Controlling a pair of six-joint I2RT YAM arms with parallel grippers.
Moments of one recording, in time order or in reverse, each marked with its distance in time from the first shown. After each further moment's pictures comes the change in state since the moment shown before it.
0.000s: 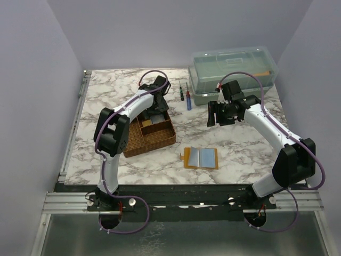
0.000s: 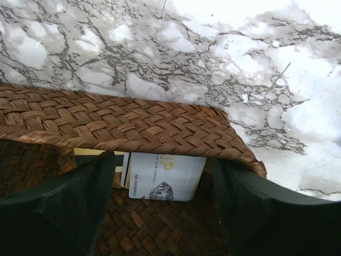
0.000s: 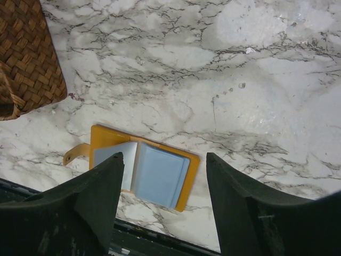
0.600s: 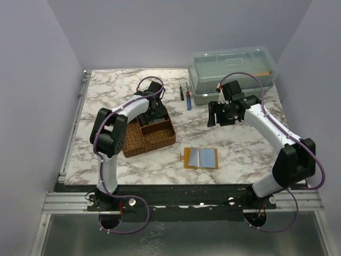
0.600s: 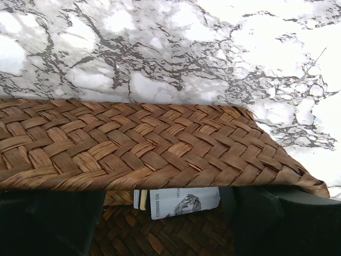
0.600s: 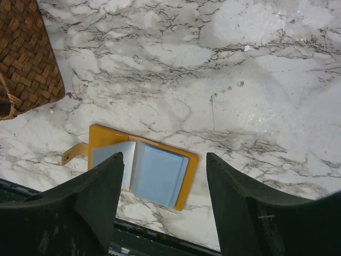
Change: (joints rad) left arm 0.044 -0.026 -0.171 0.158 0.108 0.074; right arm -0.006 0.000 -0.004 -0.003 0.000 0.000
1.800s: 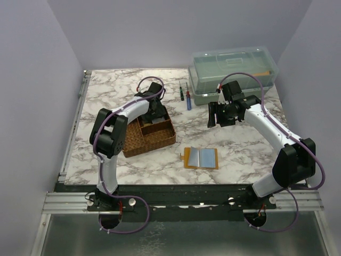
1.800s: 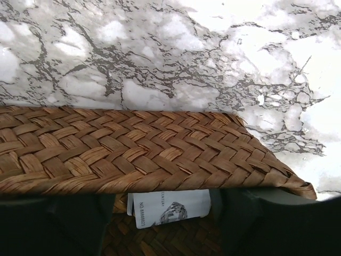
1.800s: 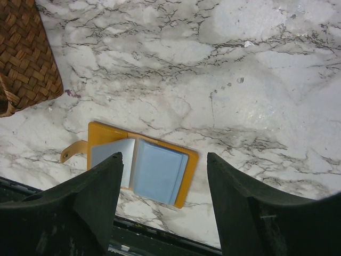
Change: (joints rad) left arm -0.008 -0.016 -0.043 0.079 -0.014 -0.018; right arm 0.000 0.000 0.000 -0.012 0.000 0.000
